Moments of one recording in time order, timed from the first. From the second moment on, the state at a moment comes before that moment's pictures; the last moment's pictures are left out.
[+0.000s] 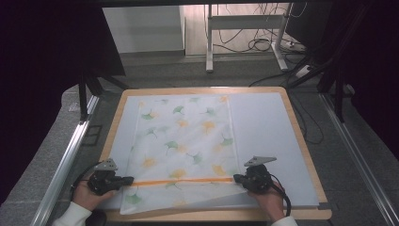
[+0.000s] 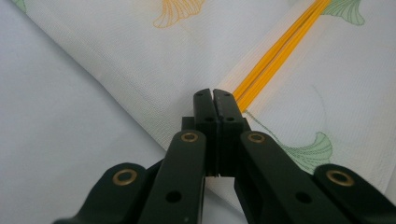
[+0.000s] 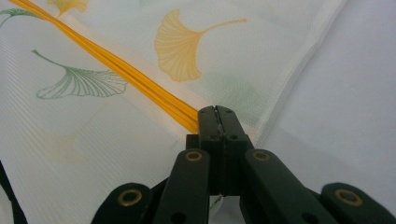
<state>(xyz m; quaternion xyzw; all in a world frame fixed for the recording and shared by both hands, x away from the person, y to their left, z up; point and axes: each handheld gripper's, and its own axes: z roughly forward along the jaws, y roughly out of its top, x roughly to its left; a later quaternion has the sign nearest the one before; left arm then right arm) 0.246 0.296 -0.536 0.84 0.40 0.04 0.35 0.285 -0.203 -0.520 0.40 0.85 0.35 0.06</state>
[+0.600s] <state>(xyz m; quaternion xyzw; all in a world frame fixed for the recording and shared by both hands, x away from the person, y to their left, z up) 0.252 0.286 -0.517 0.81 0.41 0.11 0.40 0.287 -0.235 -0.502 0.40 0.81 0.42 0.10</state>
